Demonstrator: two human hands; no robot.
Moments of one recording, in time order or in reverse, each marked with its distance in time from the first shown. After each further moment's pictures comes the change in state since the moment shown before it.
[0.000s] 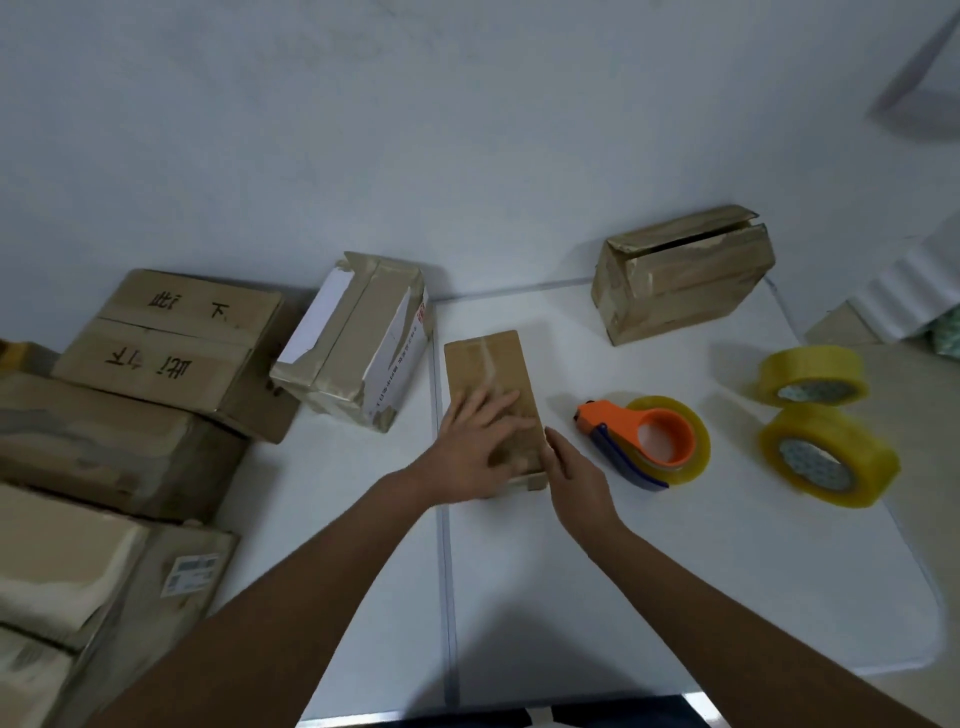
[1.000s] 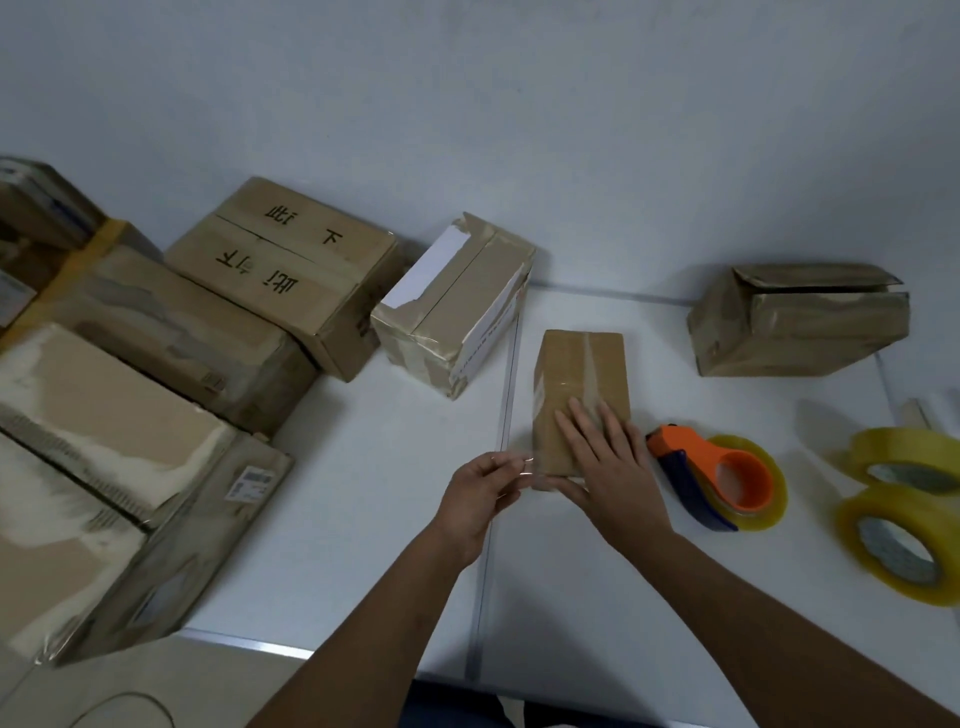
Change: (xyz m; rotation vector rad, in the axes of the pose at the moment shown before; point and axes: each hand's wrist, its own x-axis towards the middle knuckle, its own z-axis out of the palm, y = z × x) left_hand -0.087 -0.005 0.035 -1.599 0.423 -0.827; right_hand 0.018 -0.015 0.027 -1.163 -0.092 -0.599
